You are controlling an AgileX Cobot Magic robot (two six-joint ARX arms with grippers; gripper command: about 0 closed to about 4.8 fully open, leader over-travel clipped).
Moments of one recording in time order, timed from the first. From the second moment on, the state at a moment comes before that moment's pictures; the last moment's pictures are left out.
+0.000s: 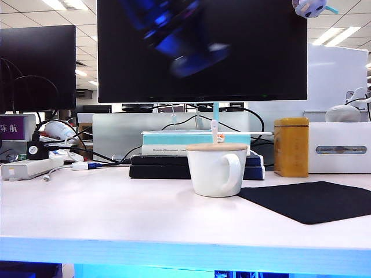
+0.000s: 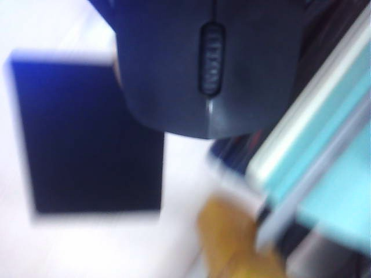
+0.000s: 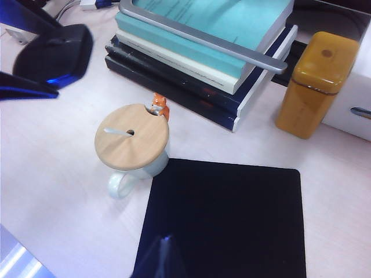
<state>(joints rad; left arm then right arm) -0.64 1.79 1.71 -0.60 0.31 0.47 0.00 1.00 1.23 -0.87 -0.47 -0.21</state>
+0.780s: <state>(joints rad) -0.84 2.01 1.72 -0.40 0.36 0.37 0.01 0.97 1.23 -0.83 -0.34 -0.18</state>
